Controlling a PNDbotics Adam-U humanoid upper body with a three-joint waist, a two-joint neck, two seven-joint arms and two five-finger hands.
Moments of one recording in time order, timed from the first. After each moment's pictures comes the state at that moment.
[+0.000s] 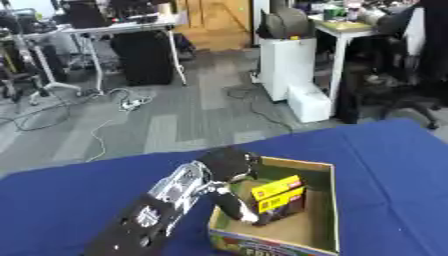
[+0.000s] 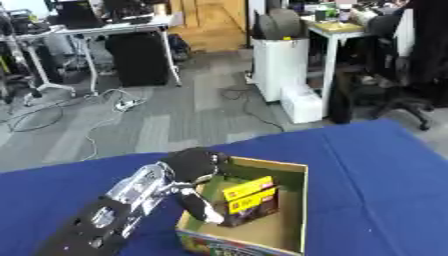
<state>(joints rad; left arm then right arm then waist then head) -0.81 0.17 -0.37 -1.08 -1.29 -0.34 -0.25 -0.17 -0.60 -0.04 -1.99 -0.86 -0.91 0.07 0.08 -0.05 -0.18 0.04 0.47</state>
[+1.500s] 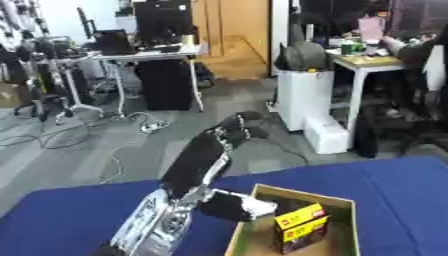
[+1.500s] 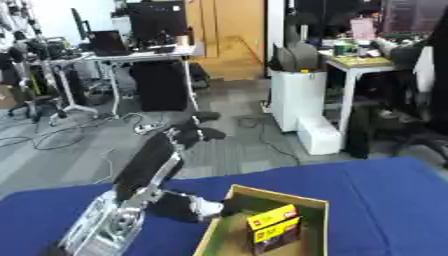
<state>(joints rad) -0.53 0.20 -0.27 -1.76 -0.78 -0.08 0.15 -0.14 -0.60 -0.05 -1.99 -0.84 -0.91 0.07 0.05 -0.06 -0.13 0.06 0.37</state>
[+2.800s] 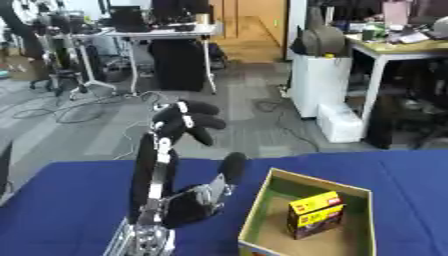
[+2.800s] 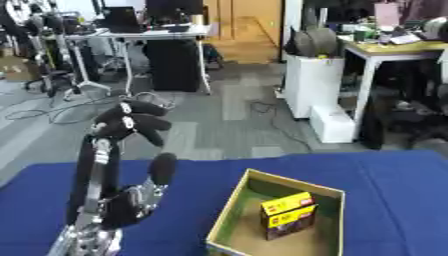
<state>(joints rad) -0.38 0.14 -0.24 -1.91 -0.65 -0.17 0.39 -0.11 -0.59 -0.07 -1.99 -0.83 -0.91 0.13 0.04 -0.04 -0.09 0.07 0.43</state>
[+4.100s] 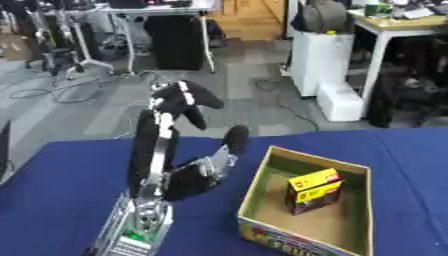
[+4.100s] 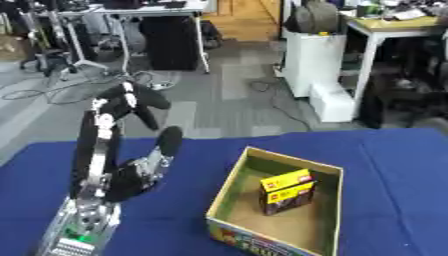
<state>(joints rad) -0.38 0.13 -0.23 -1.90 -0.70 -0.12 0.36 -0.11 -0.59 -0.07 -1.99 -0.83 -0.91 0.14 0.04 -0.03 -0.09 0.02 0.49</state>
